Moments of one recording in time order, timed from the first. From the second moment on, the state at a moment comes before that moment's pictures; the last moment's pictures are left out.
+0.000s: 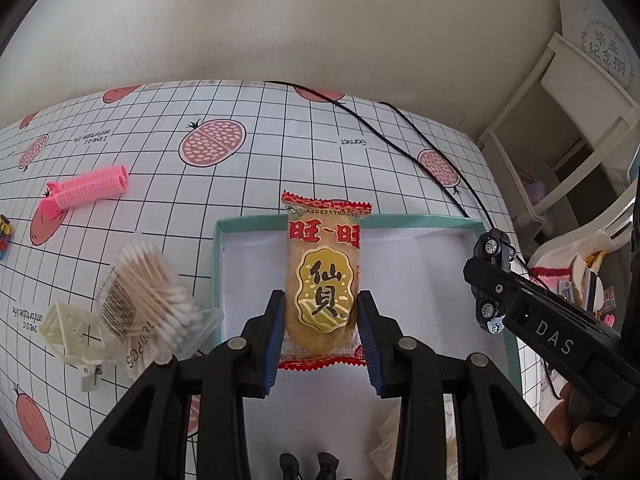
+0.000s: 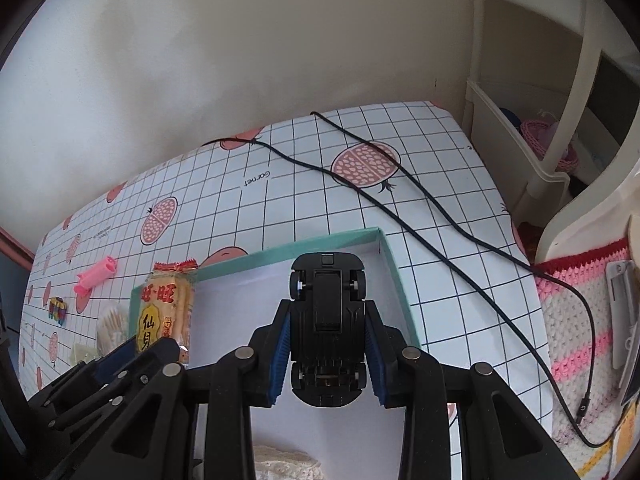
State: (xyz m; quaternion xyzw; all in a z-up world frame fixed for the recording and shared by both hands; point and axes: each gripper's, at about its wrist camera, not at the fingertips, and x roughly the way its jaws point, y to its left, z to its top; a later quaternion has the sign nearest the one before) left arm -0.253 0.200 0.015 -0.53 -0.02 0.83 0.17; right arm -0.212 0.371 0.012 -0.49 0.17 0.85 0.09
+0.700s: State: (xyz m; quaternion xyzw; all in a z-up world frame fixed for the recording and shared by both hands) left arm -0.249 0.205 -0.002 -0.55 0.01 0.82 0.16; right arm -0.217 0.359 -0.017 -0.53 0.15 0.83 0.08
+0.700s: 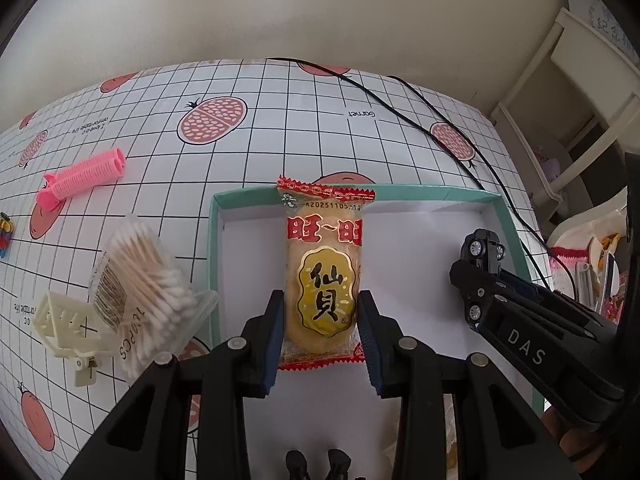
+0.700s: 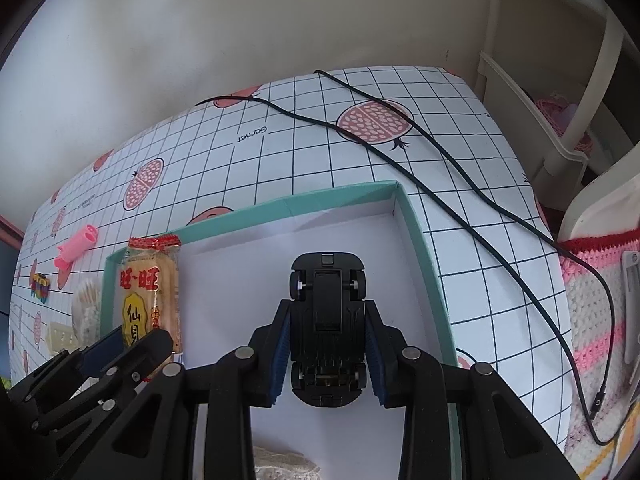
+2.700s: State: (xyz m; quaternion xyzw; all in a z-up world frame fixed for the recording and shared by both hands) left arm -0.261 0.167 0.043 -0.51 -0.01 0.86 0.08; right arm -0.212 0.358 0.011 -0.51 0.11 0.85 0.09
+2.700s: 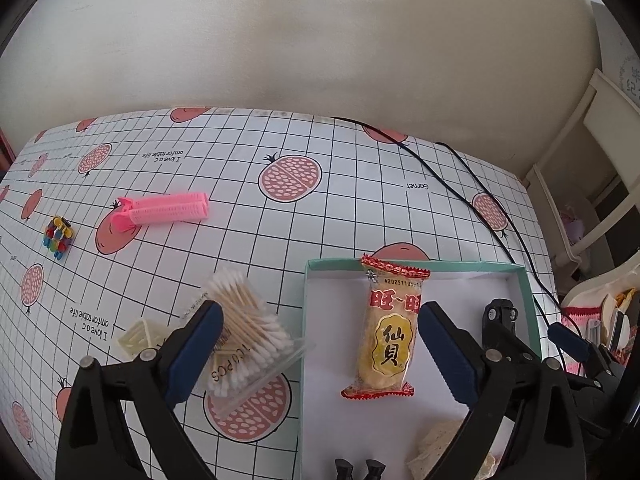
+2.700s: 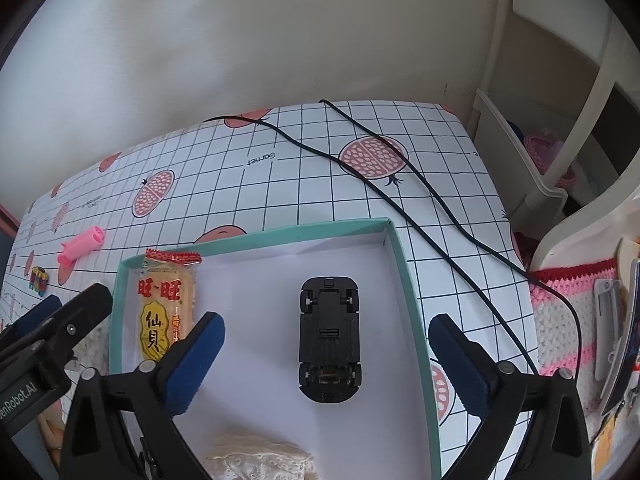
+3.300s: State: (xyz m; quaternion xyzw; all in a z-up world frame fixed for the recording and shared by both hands) left arm -0.263 0.162 0.048 -0.51 -0.02 0.86 0.08; right arm -0.212 0.356 0.011 -0.51 0.12 0.85 0.10
